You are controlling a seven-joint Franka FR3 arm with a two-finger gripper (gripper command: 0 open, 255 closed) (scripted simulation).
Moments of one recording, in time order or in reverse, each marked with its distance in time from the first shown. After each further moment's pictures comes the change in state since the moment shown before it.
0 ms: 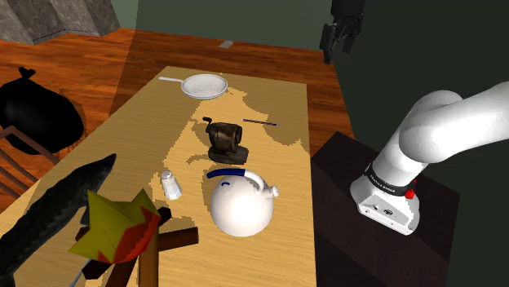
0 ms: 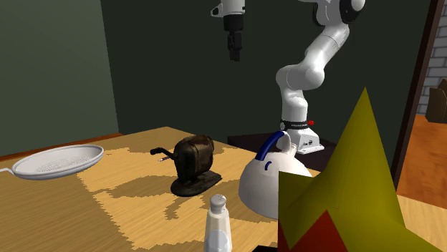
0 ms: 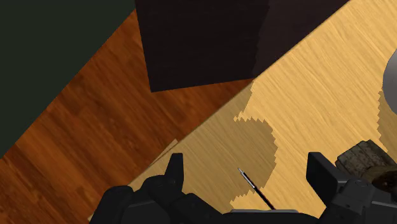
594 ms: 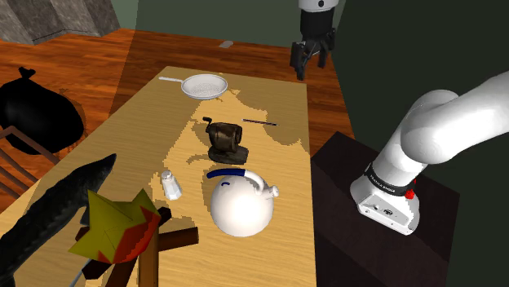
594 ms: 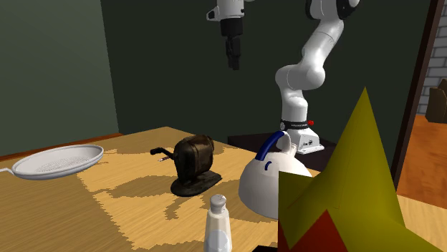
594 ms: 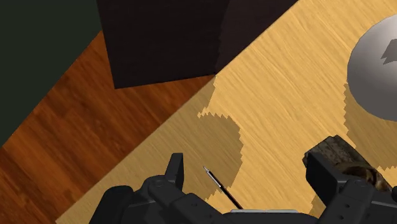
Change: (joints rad) arm 0.048 0.136 0.134 0.012 0.094 0.097 0.164
